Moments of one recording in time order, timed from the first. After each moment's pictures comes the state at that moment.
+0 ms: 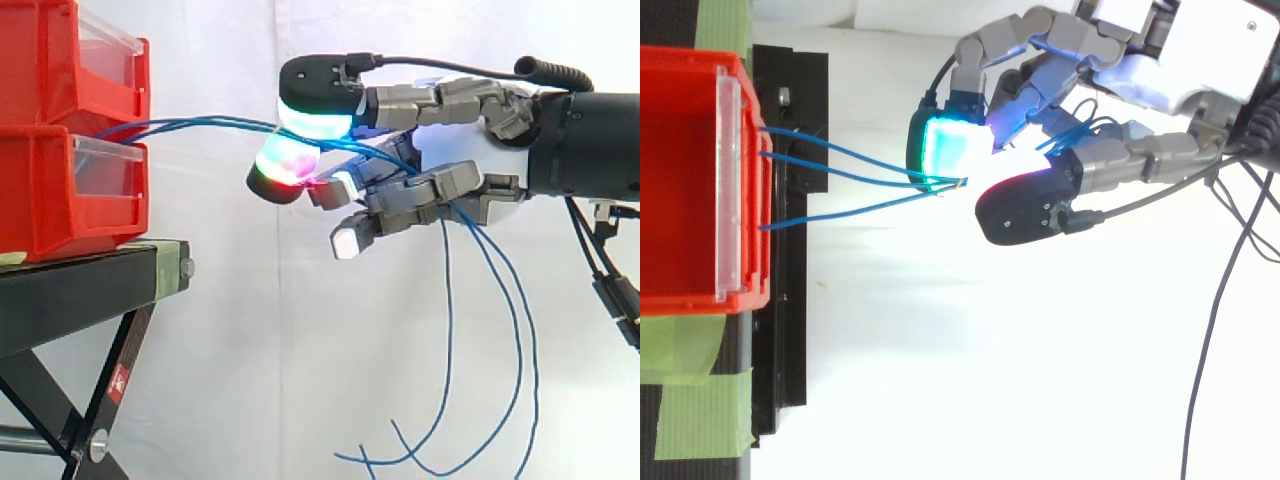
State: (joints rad) arm 0.11 -1.88 -1.83 -2.46 -1.23 -0.37
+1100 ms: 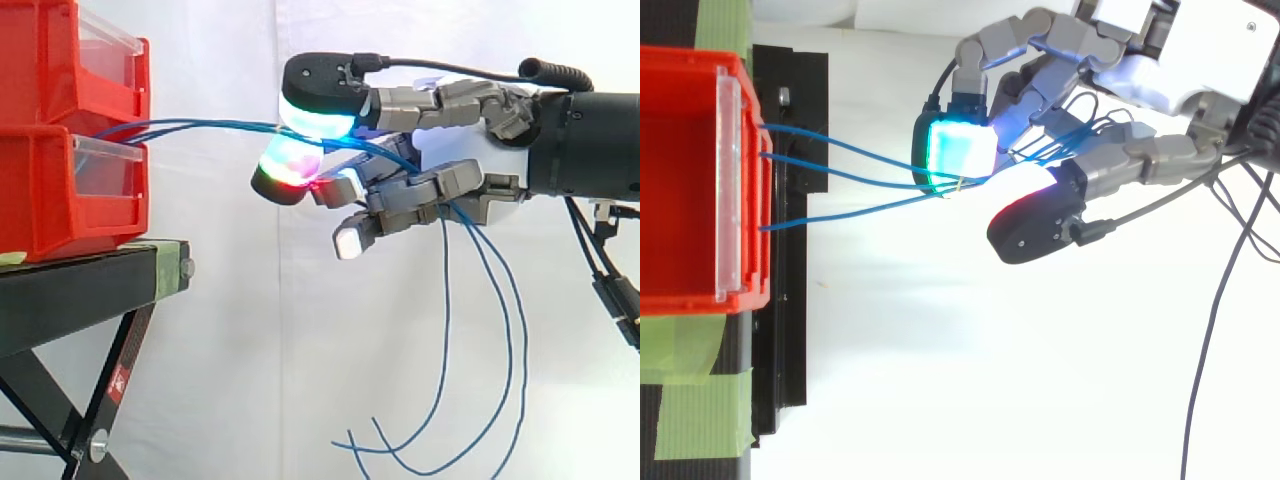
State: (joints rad) arm 0.11 -1.88 -1.83 -2.46 -1.23 -0.37
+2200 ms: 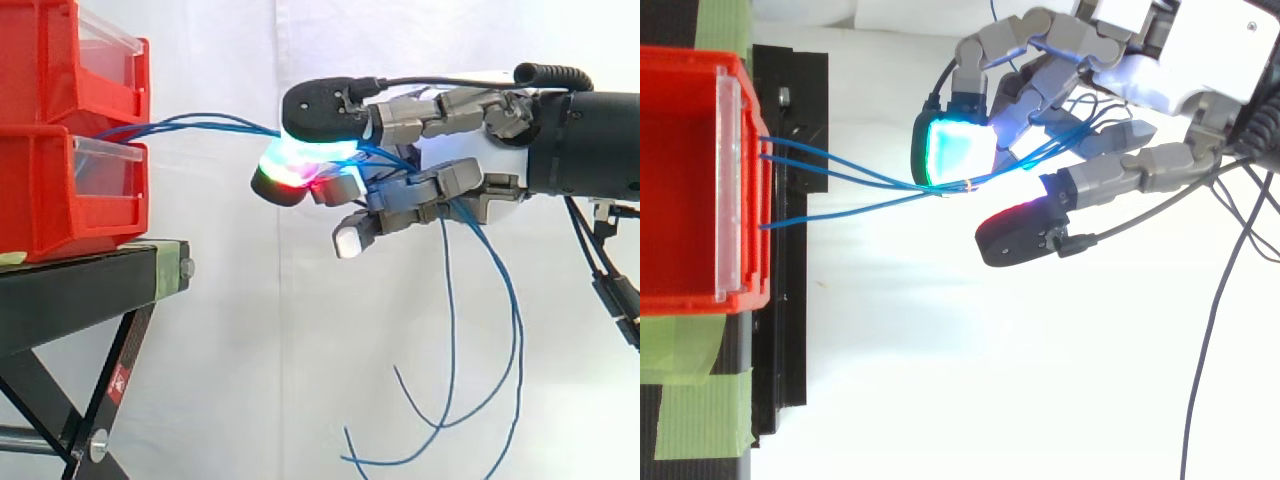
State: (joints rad) arm 0.11 -1.88 -1.83 -2.46 -1.23 -0.37
